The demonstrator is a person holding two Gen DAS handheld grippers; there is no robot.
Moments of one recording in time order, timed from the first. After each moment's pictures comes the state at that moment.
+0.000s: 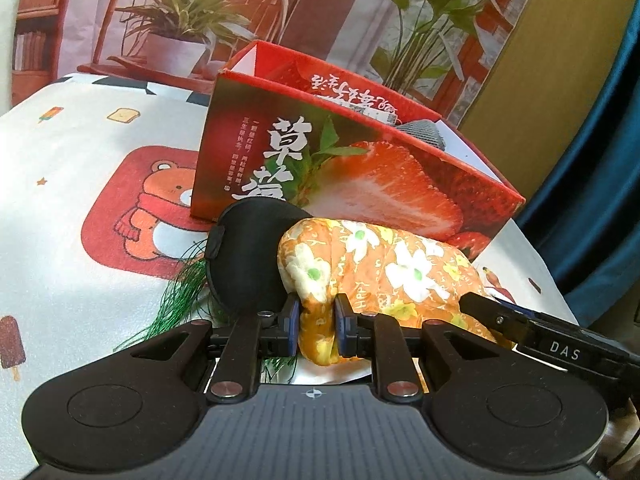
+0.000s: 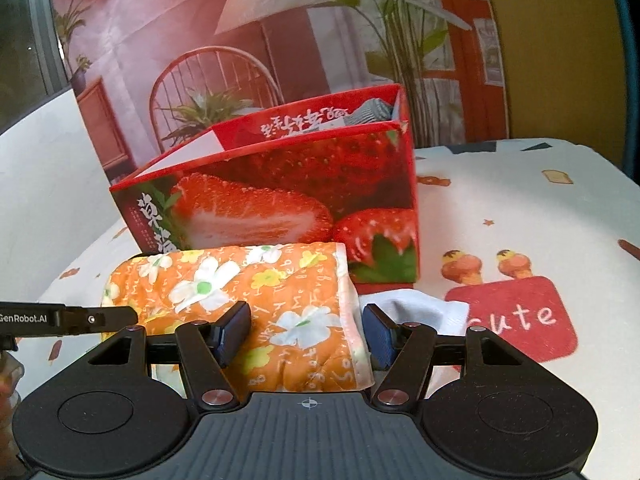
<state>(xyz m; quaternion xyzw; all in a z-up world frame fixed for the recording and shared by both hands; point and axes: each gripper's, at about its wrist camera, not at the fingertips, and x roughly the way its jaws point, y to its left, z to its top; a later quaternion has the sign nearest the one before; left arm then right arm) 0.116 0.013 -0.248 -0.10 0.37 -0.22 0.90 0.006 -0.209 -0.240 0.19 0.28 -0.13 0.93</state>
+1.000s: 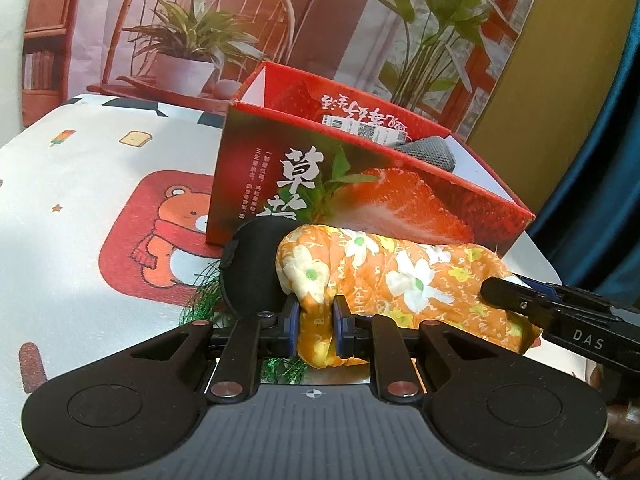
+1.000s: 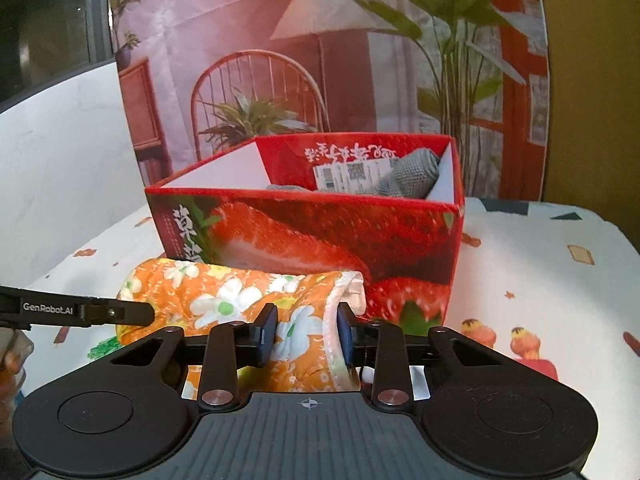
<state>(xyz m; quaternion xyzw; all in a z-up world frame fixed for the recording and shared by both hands) 0.117 0.011 -0.234 -0.09 0.35 -0.19 0.91 0.022 -0.199 -0.203 0.11 0.28 -0.09 0.95</state>
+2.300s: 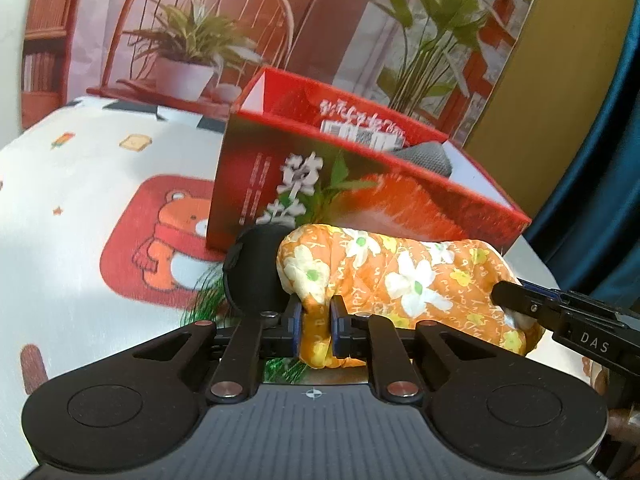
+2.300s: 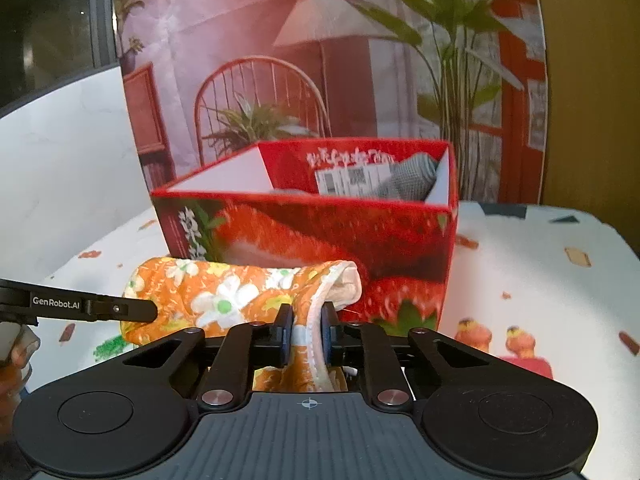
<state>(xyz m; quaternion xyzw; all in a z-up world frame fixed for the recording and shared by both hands) 0.116 0.015 -0.228 -0.09 0.34 -0.20 0.91 0.011 -0.199 -0.198 0.11 0.27 -0.08 0.95</state>
